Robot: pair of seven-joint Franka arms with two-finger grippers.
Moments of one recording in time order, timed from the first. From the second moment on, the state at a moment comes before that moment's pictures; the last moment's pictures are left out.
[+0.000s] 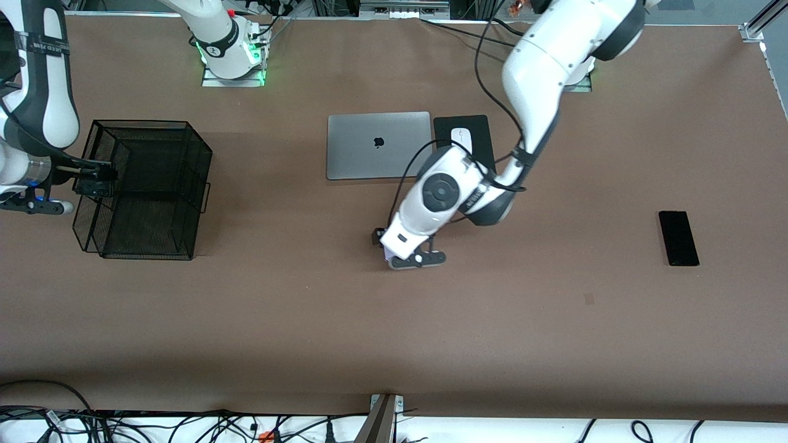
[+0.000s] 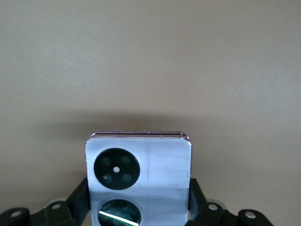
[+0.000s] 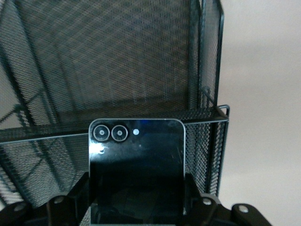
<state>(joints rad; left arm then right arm) -0.56 0.95 -0.18 -1.22 -0.04 2.31 -0.80 0.30 0.25 -0.62 -1.98 0.00 1.88 -0.22</state>
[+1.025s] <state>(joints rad) -0.67 1.01 -0.09 -1.19 -0.04 2.34 -0.90 0.31 0.18 -0.67 -2.11 0.00 1.89 -0.23</state>
